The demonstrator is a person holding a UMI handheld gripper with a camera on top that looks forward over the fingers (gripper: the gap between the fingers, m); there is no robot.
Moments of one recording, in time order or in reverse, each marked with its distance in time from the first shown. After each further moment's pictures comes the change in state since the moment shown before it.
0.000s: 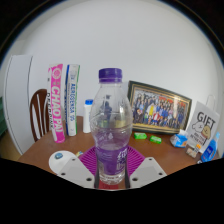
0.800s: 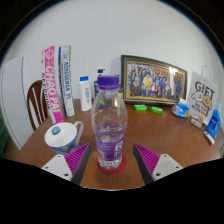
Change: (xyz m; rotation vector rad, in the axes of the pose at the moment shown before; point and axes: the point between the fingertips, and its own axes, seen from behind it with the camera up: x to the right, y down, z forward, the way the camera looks) arm -0.012 0.110 -0.007 -0.152 0.017 0.139
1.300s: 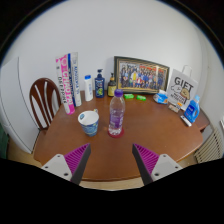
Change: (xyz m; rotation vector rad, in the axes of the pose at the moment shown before) arm -0.051 0.004 -0.216 -0.178 0.139 0.052
